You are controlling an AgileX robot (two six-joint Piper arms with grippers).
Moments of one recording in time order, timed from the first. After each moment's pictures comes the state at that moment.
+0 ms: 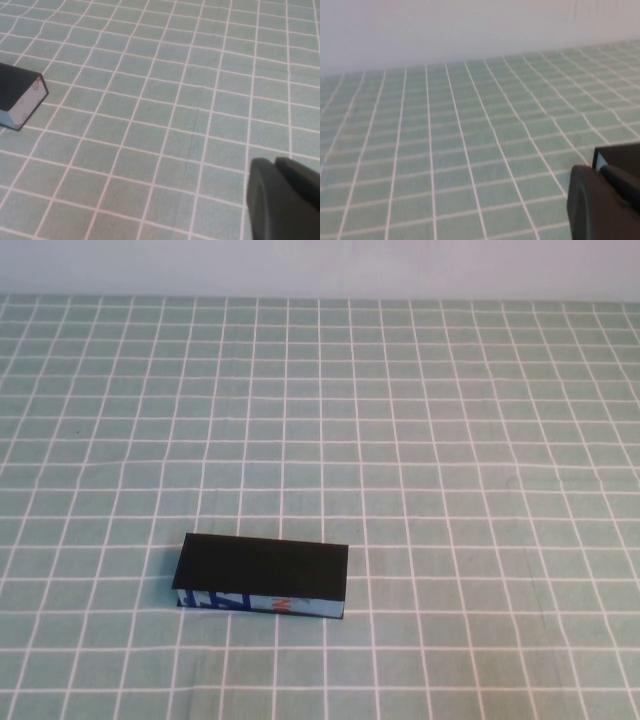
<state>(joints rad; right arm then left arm) 0.29 0.31 -0.36 0.02 0.59 0.00 -0.21 -0.01 0.02 0.05 0.20 0.02</state>
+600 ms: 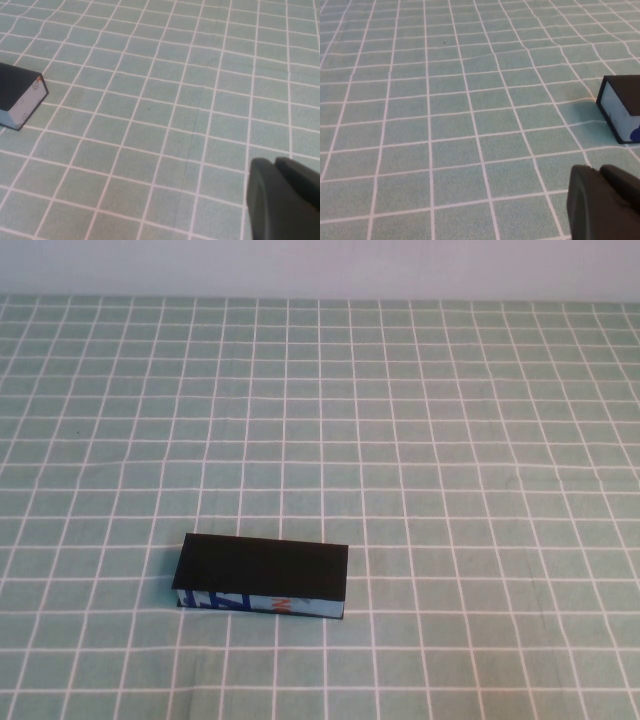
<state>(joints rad) 0.29 0.31 -0.36 0.02 0.59 0.00 -0.19 -0.01 0.03 0.03 0.39 -0.02</state>
